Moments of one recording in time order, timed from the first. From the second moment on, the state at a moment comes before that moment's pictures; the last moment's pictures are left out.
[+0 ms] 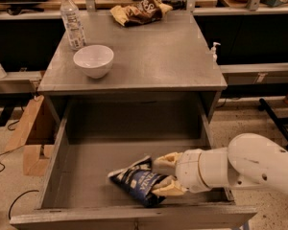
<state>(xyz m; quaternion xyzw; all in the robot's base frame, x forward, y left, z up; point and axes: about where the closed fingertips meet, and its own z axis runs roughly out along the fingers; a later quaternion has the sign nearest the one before) 0.409 -0.052 0.690 -0.59 0.70 0.19 0.35</state>
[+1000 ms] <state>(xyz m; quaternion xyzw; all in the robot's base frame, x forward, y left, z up) 0.417 -0.063 0.736 -0.60 0.70 0.18 0.34</state>
